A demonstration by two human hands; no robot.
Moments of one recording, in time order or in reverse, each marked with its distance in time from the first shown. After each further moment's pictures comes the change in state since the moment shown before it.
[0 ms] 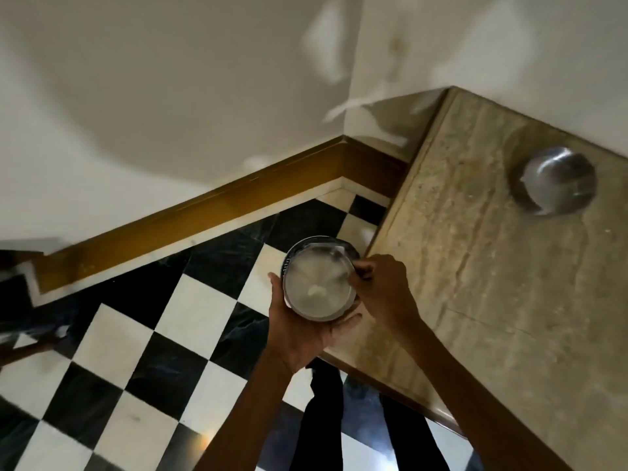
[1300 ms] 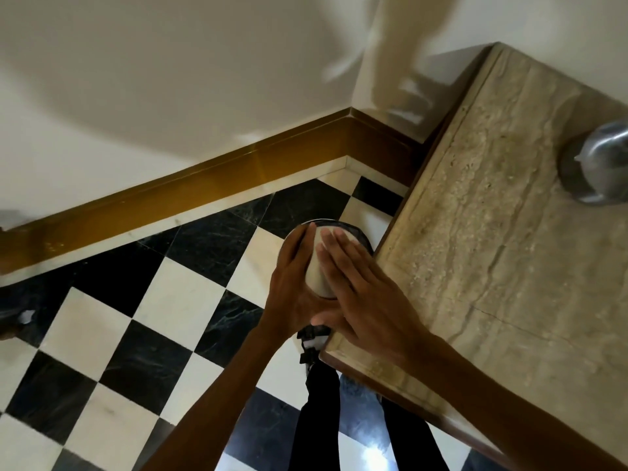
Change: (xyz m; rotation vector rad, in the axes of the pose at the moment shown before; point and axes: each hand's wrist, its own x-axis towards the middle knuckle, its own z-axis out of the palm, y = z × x) left_hand 0.066 0.040 -0.046 1.782 0.042 1.038; right_hand -0.004 0.023 0.051 -0.723 -0.336 -0.574
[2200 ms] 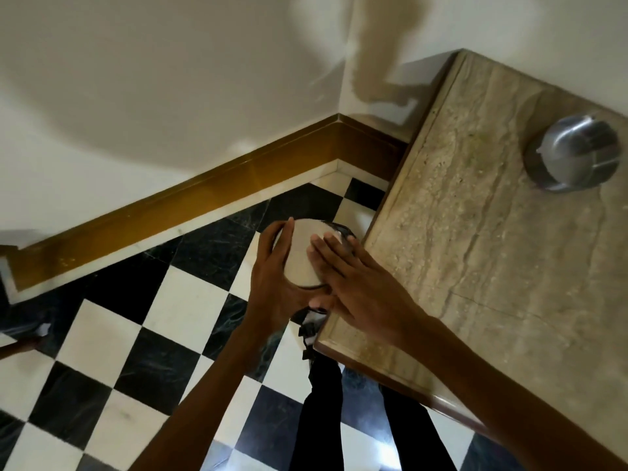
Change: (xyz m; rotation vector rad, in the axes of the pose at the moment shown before) left_hand -0.003 0.026 -0.026 0.100 0.095 0.010; right_hand -0.011 0.006 -0.027 0.063 0.027 -0.039
